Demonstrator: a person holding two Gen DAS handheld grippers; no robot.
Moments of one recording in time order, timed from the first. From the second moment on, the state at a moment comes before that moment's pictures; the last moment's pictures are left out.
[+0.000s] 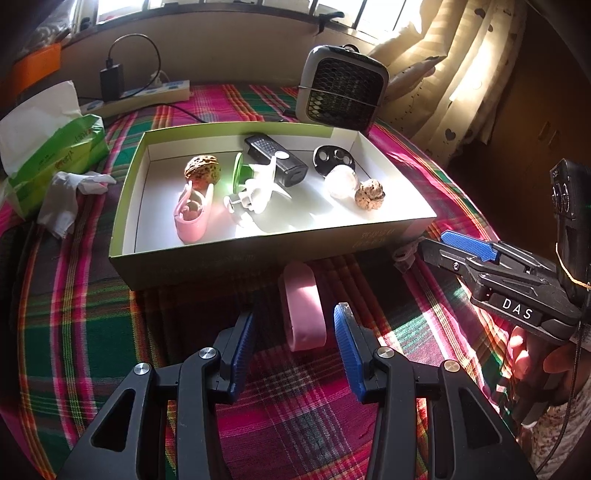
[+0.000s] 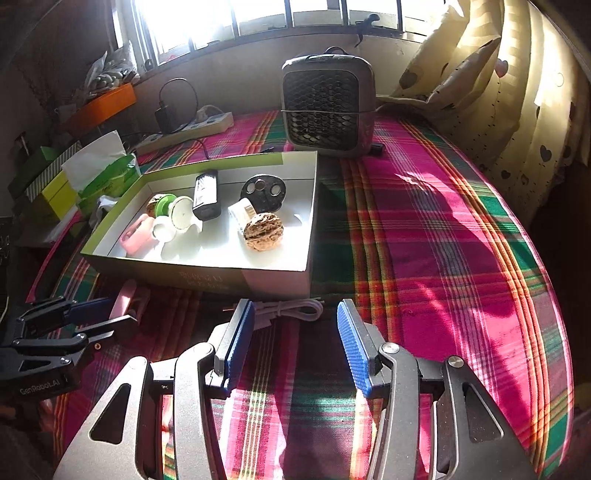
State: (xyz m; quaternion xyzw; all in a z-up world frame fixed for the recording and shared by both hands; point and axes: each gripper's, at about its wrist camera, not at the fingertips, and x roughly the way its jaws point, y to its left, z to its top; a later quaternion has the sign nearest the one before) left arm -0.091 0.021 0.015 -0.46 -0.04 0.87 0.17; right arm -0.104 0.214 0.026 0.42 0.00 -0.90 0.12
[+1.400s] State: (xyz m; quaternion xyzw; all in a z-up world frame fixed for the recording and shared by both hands) left arm -0.097 0.007 0.014 -0.45 -0.06 0.87 0.17; right arm -0.094 0.196 0.016 0.45 0.03 -0.84 0.29
